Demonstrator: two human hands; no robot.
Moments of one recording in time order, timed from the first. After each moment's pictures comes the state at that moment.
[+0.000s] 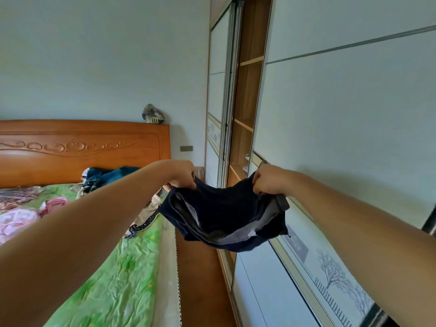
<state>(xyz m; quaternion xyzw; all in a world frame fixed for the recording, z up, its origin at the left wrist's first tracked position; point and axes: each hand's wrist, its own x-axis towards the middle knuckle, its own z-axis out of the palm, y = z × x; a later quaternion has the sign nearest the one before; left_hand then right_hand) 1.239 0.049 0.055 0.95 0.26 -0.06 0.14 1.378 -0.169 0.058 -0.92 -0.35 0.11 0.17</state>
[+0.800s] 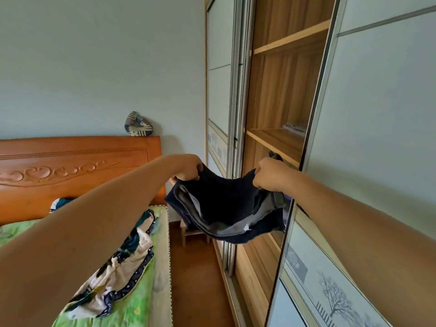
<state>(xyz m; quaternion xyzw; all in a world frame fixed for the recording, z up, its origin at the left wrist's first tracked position) 1.594 0.354 0.077 0.96 0.23 -0.06 0.11 1.692 0.134 0.074 -0.92 -0.33 0.08 0.19</state>
